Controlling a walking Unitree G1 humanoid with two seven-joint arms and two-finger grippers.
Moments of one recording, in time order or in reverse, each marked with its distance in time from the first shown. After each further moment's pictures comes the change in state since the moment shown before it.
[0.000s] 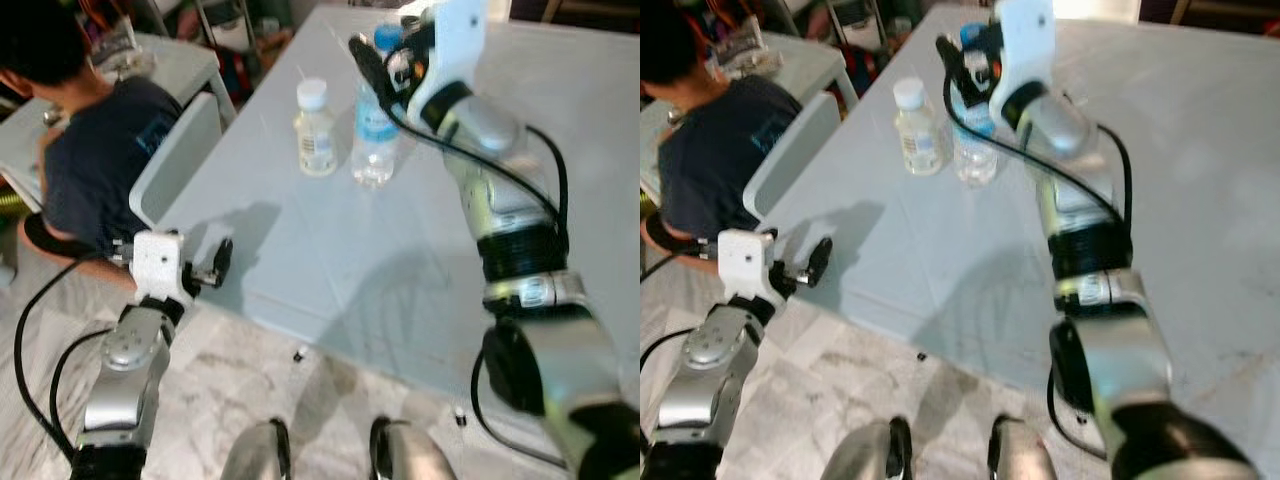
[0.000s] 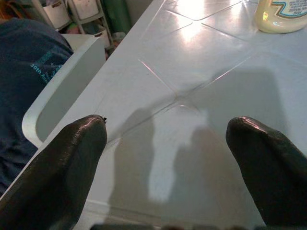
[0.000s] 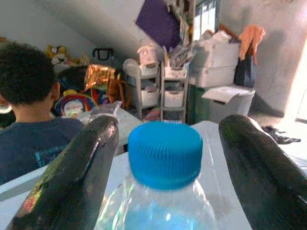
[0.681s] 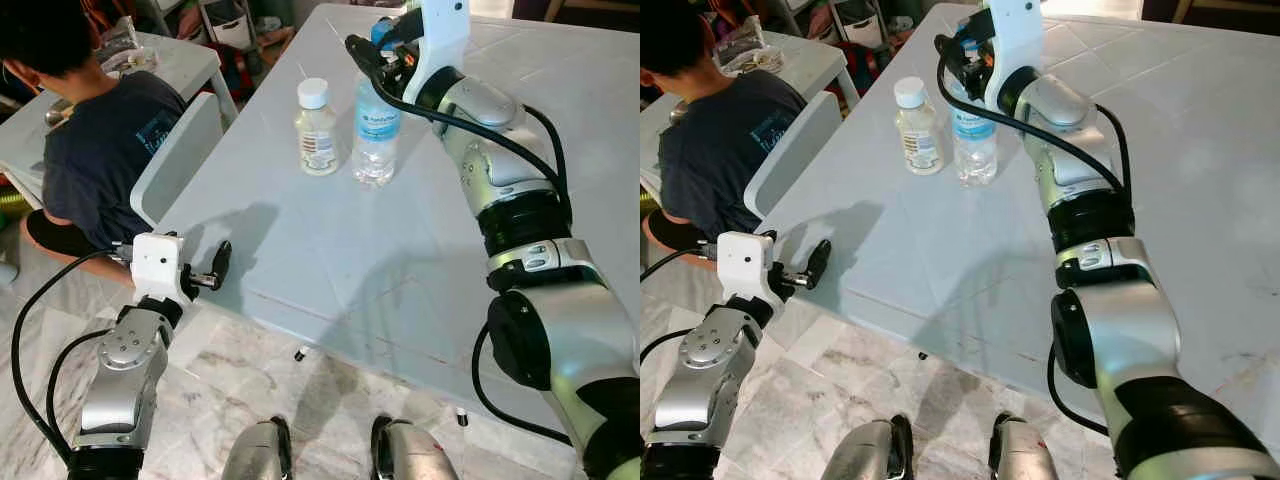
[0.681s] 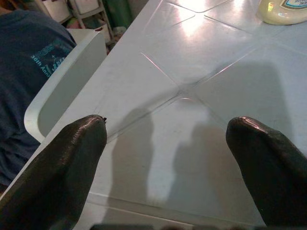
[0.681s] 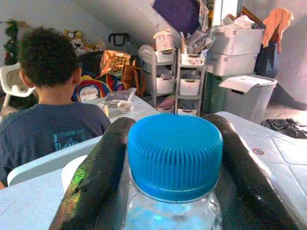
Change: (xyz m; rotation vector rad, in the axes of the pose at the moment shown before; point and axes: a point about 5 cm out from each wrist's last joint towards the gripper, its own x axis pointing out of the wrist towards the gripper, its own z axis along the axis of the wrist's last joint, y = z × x) left arm 0.000 0.001 0.000 0.005 0.019 -0.001; right arm 0.008 -0.004 -0.004 -0.008 0.066 0.080
